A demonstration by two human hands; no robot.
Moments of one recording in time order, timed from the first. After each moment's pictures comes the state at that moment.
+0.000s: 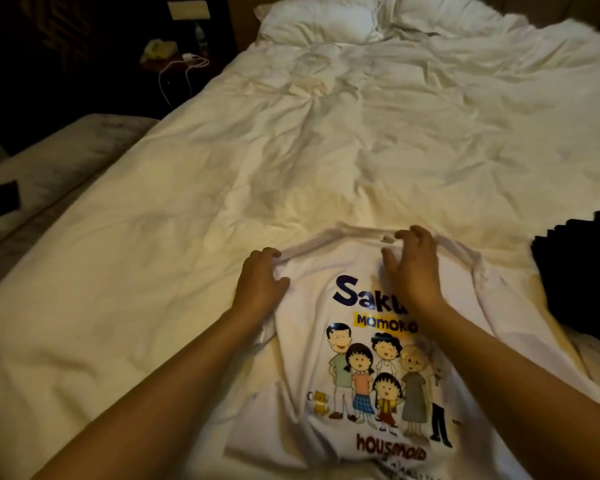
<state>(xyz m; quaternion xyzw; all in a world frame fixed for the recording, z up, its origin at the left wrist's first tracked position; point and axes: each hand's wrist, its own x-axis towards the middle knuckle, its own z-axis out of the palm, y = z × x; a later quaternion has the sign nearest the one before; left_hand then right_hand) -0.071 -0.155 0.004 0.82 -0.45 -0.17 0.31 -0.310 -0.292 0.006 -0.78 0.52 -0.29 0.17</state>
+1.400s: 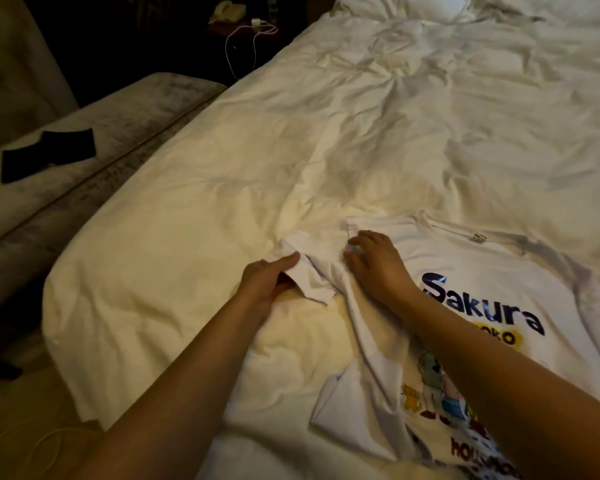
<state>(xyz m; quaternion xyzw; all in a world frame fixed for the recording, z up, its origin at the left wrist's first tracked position) 0.009 -0.068 -0.001 0.59 0.00 -0.47 0.66 -0.153 -0.220 -0.011 -0.90 0.33 -0.18 0.23</state>
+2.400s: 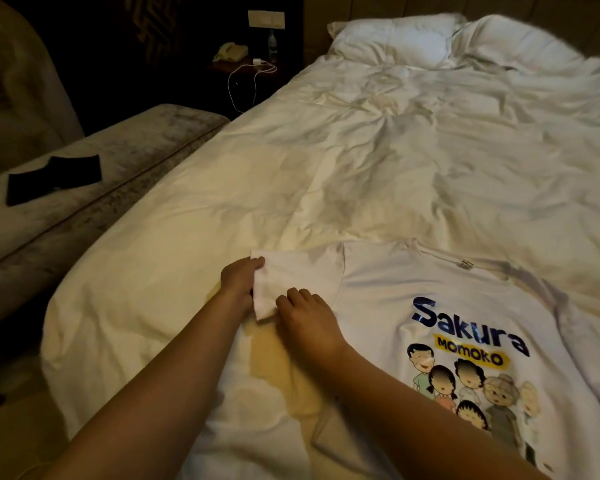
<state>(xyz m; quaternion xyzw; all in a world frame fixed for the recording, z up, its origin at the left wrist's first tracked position) 0.064 -0.076 0.014 0.68 0.04 -0.37 0.63 -0.098 -0.103 -0.007 -0.96 0.17 -0.21 0.03</state>
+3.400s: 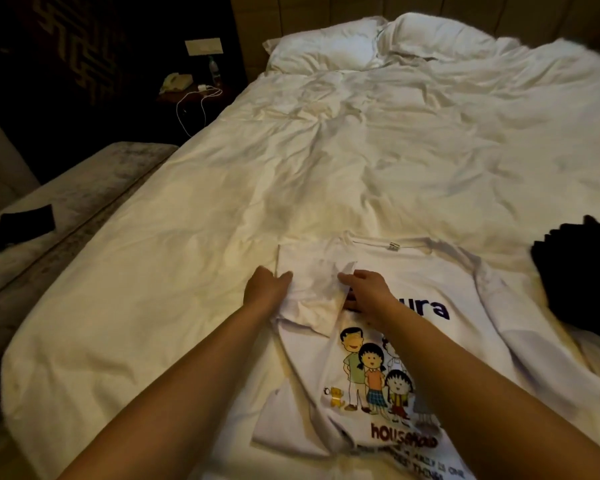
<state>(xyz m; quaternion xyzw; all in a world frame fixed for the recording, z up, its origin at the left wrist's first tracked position) -0.063 -0.151 0.029 0.88 -0.26 -0.27 0.29 -0.242 -0.226 0.031 -0.45 0.52 -0.24 0.68</state>
